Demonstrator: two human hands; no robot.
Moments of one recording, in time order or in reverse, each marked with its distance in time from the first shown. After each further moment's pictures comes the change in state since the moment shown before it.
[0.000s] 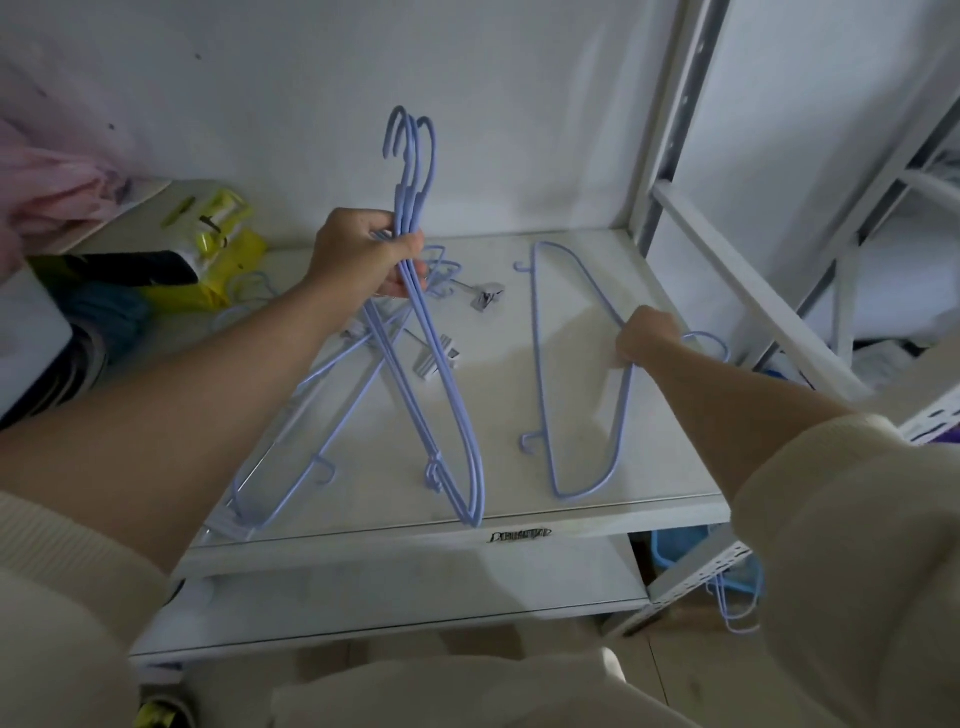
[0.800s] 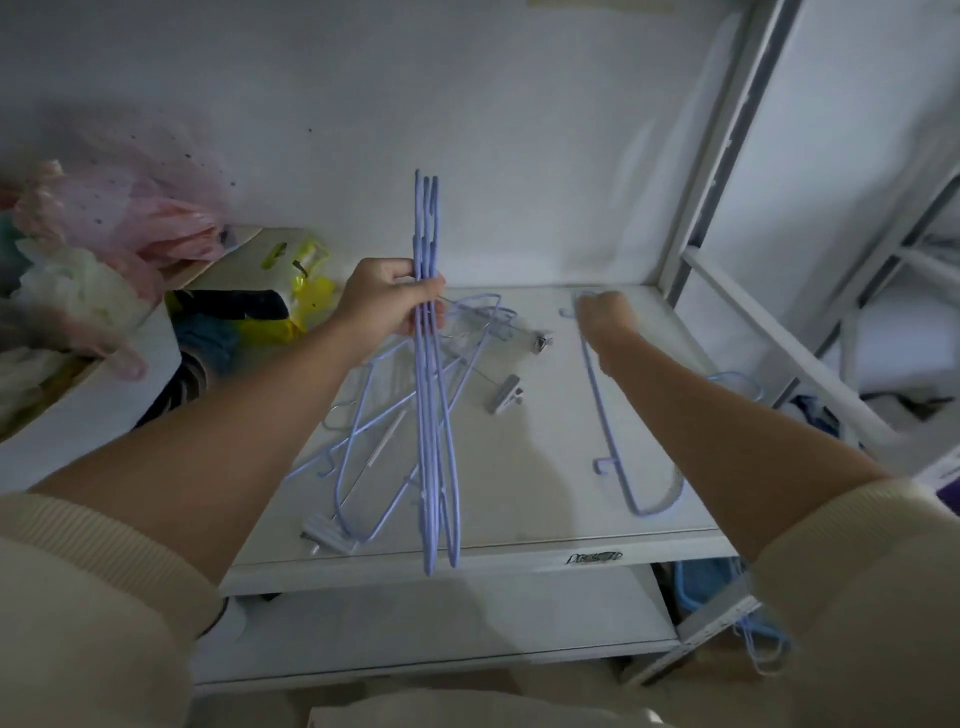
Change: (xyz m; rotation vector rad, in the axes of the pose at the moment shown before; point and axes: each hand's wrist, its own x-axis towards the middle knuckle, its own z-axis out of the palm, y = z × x) left_hand -0.020 0.005 -0.087 -0.157 -0.083 -0.051; right_hand -0.073 -0.141 -0.028 0.756 0.038 -0.037
